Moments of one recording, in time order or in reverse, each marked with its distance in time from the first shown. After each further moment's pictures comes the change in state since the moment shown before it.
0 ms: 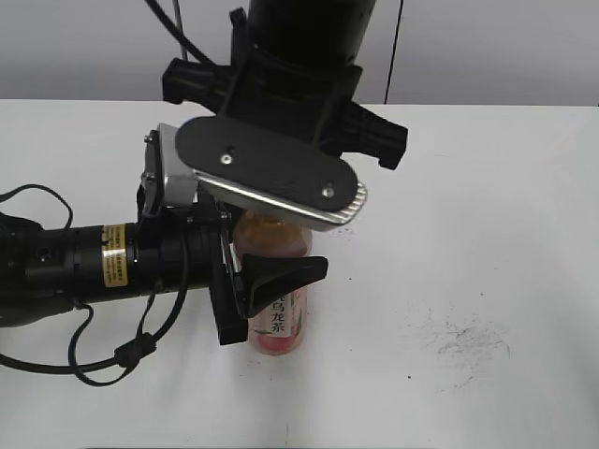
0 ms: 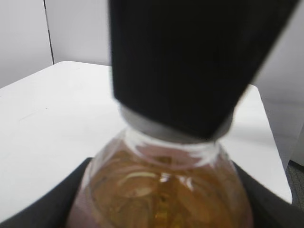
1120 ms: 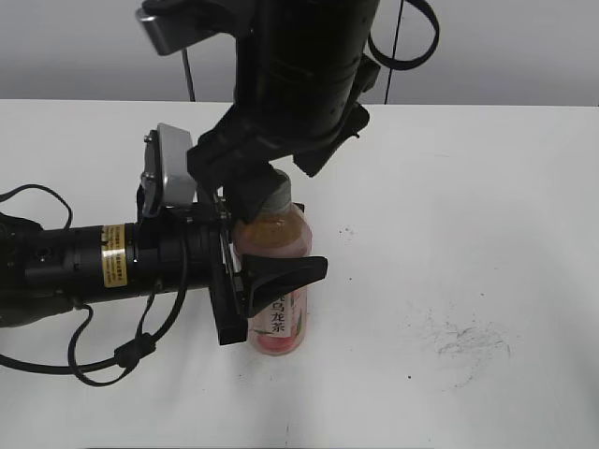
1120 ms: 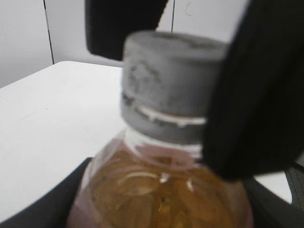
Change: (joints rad) left arm 0.000 0.000 0.000 0.000 -0.001 -0.001; right arm 0.001 0.000 0.007 -0.037 -0.001 2.157
